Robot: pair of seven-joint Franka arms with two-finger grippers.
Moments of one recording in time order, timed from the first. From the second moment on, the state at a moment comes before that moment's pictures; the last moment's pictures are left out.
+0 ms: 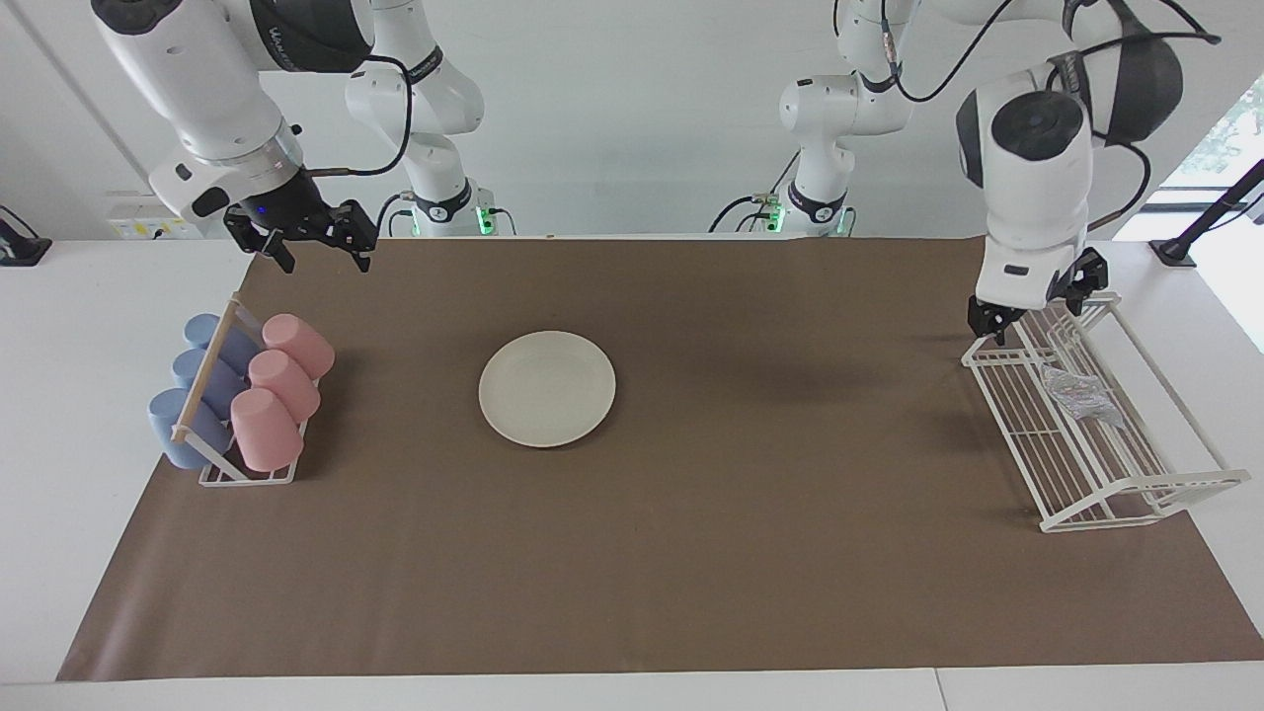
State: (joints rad) left arm -0.09 0.12 -0.08 -1.75 0.66 1.79 -0.38; right arm -0.12 -0.02 0.13 -1.63 0.01 1.50 0.03
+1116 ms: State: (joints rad) left arm -0.03 0.27 -0.07 -1.79 0.95 1.95 -0.54; right arm 0.01 -0.03 0.14 -1.64 0.01 1.50 0.55
